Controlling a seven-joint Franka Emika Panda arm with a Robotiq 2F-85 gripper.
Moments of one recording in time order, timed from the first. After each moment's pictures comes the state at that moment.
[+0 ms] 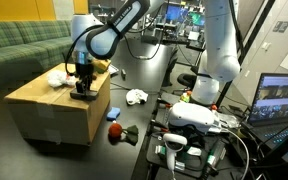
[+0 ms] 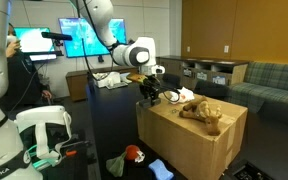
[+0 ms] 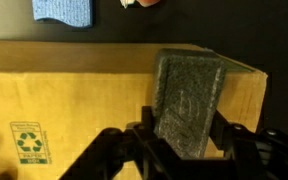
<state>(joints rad) 0.15 0.33 0.18 -2.11 -0.07 2.49 0.07</state>
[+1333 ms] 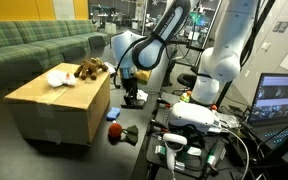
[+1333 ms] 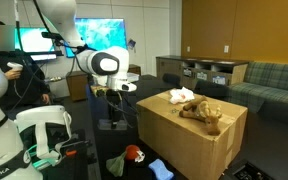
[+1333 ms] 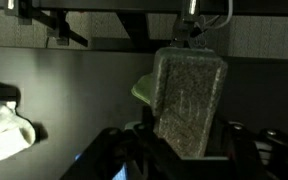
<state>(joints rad) 0.15 0.00 0.20 -2.65 -0.03 2.39 0.29</state>
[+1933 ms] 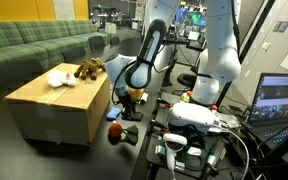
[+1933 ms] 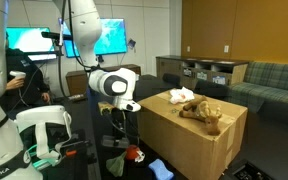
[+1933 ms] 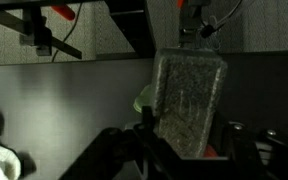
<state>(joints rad) 0.19 0.32 0.13 -2.54 -0.13 2.51 0.45</state>
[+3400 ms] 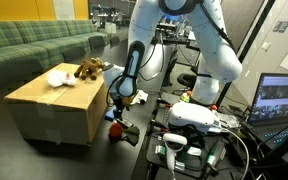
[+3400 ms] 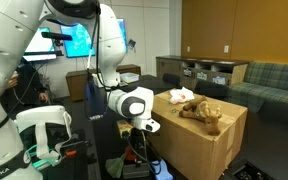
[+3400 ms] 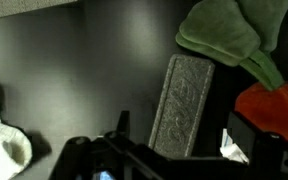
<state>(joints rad) 0.24 0.63 -0.08 -2.34 -0.15 2.67 0.40</state>
